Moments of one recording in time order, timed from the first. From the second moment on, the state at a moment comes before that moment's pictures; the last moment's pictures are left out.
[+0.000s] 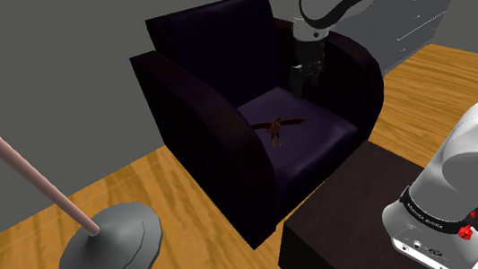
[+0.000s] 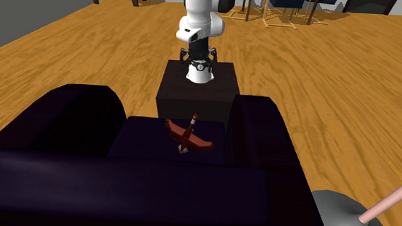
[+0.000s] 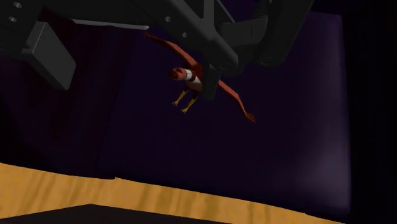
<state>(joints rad) 0.03 -0.37 -0.05 -2.46 0.00 2.01 -0.11</state>
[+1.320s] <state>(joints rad) 0.04 0.37 -0.06 -2.11 -0.15 2.42 -0.32</state>
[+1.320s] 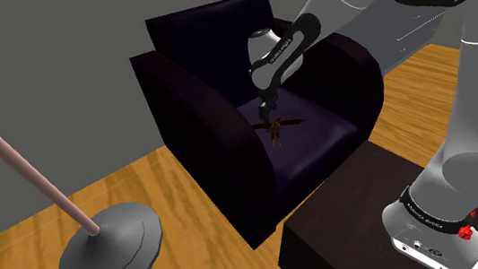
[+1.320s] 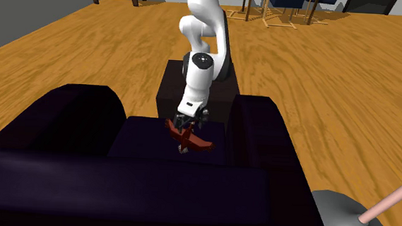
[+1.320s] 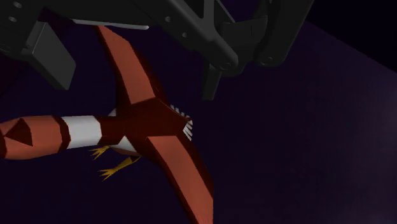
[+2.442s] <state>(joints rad) 0.04 0.46 -0.06 -2.10 -0.16 2.49 -0.31</state>
